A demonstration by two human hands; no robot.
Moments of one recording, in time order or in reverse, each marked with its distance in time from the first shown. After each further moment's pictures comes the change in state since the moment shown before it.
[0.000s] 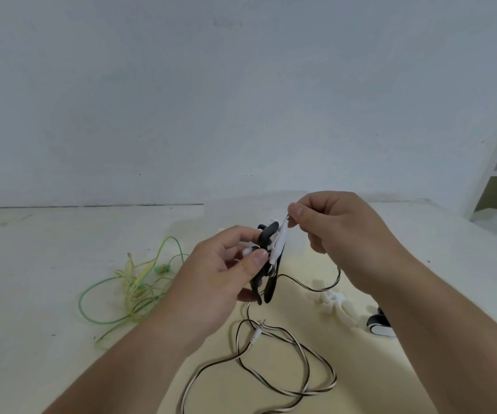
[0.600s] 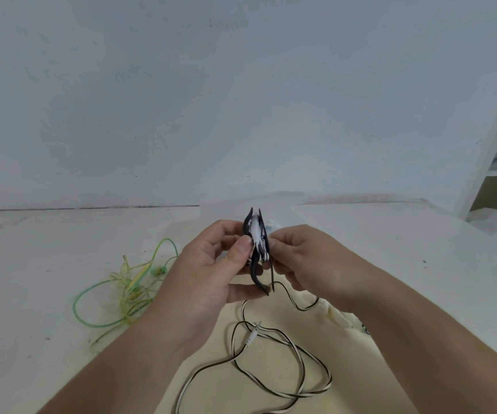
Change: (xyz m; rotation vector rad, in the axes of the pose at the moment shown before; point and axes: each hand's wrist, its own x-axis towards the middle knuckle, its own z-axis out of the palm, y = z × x) left_hand 0.000 0.002 0.002 -0.258 0.046 -0.021; right_hand 0.000 0.018 0.023 -0.152 -0.331 0.114
